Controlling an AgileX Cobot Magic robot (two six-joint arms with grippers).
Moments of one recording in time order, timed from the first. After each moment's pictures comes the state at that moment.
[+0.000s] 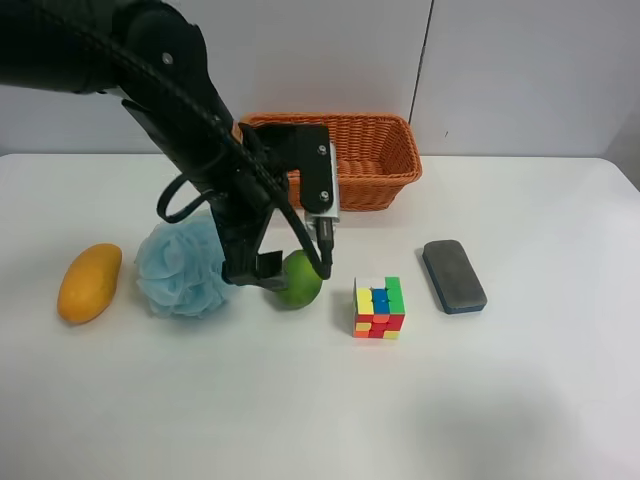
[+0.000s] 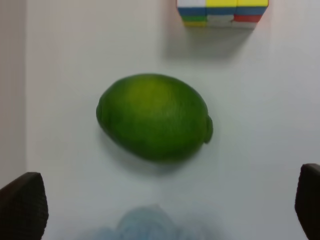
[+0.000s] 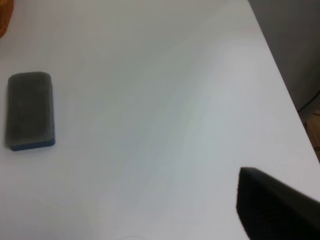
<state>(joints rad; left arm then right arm) -0.70 1.74 -1.21 -0.10 0.66 0.91 0.04 0.00 -0.48 -0.05 1.06 0.04</state>
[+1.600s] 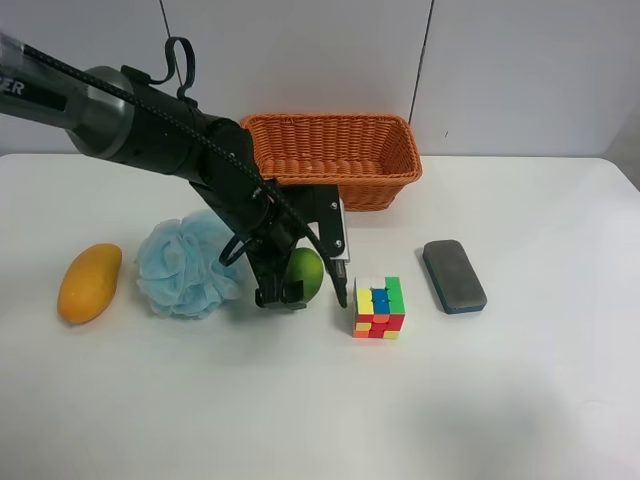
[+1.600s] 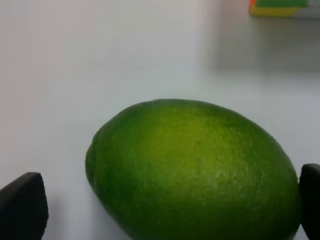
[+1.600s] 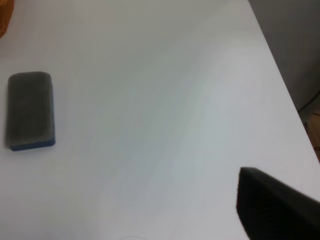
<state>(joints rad) -0.66 2.02 -1.22 -0.16 0.40 0.98 0.04 0.00 -0.48 -0.05 1.06 0.04</state>
